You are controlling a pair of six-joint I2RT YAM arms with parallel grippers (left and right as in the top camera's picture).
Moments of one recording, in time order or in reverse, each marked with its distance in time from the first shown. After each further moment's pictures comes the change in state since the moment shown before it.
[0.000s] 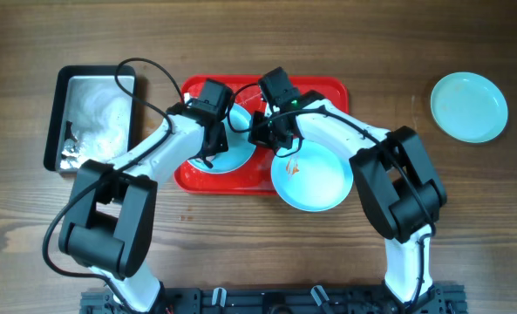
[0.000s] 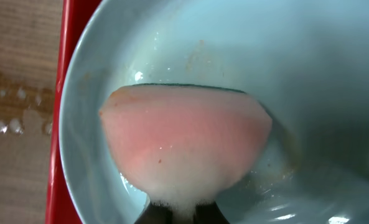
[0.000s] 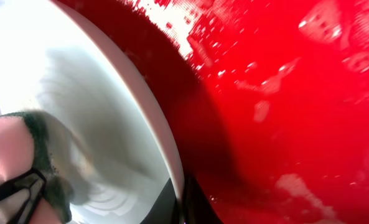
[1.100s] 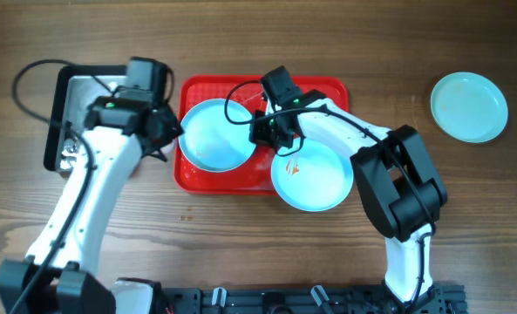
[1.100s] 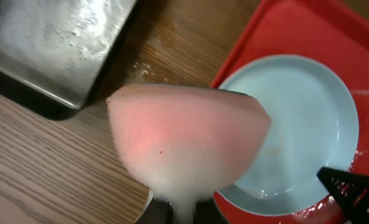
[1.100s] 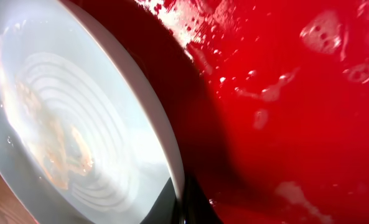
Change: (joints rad) left arm 0.224 -0.360 0.114 -0.346 0.031 -0.122; right arm -0.016 0.002 0.000 0.007 -0.033 -0.025
